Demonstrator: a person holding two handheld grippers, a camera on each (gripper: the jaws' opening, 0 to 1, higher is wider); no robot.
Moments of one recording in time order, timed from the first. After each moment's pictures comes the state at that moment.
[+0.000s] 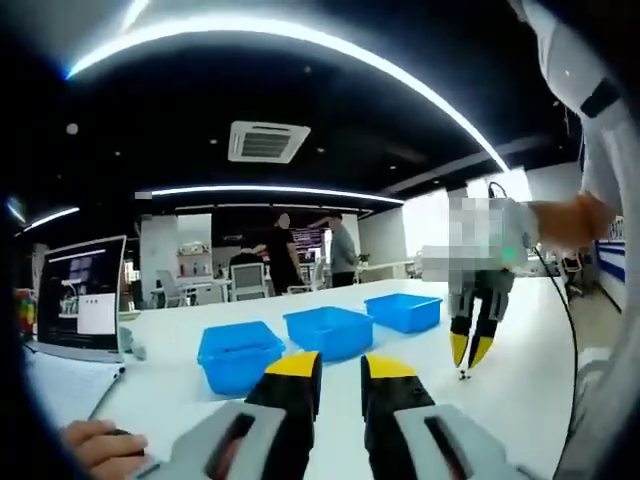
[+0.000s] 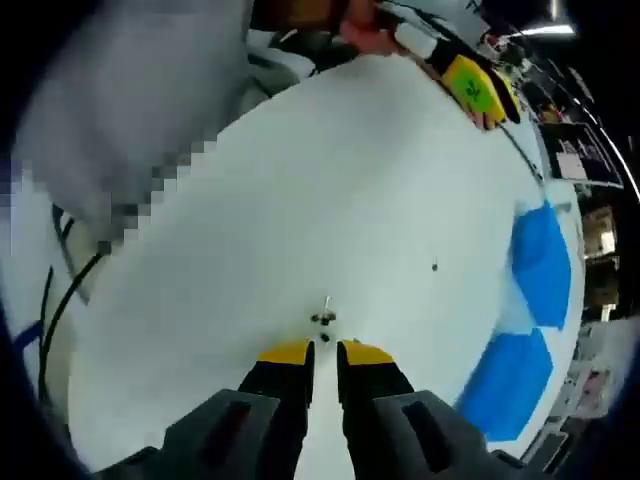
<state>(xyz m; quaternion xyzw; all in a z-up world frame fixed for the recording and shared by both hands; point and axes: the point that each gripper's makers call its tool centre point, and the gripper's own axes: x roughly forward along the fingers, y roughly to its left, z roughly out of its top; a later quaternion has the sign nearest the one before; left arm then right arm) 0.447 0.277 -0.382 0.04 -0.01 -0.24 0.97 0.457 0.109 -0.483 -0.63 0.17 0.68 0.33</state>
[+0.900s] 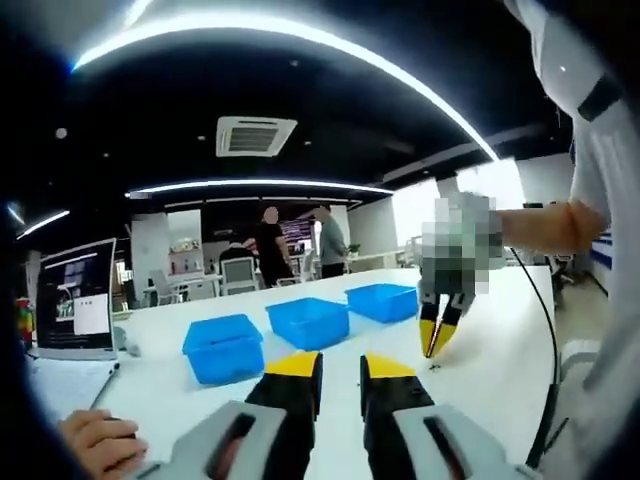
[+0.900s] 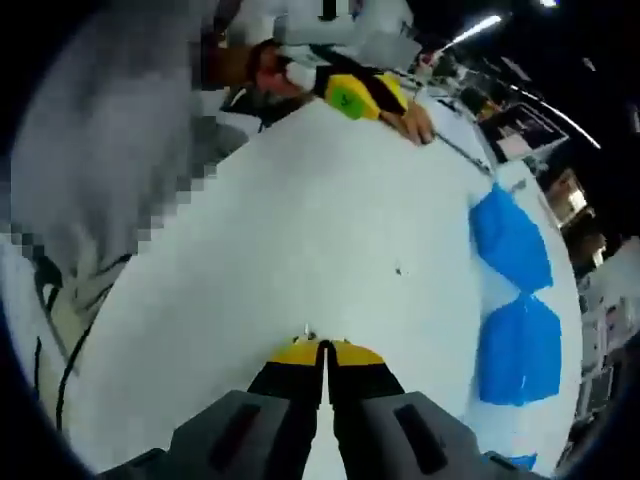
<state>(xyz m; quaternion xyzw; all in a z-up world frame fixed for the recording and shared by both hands) 0.420 0.254 -0.388 0.06 0.01 -0.26 0.96 0.465 0.119 -0.465 -0.43 0.15 0.69 0.56</state>
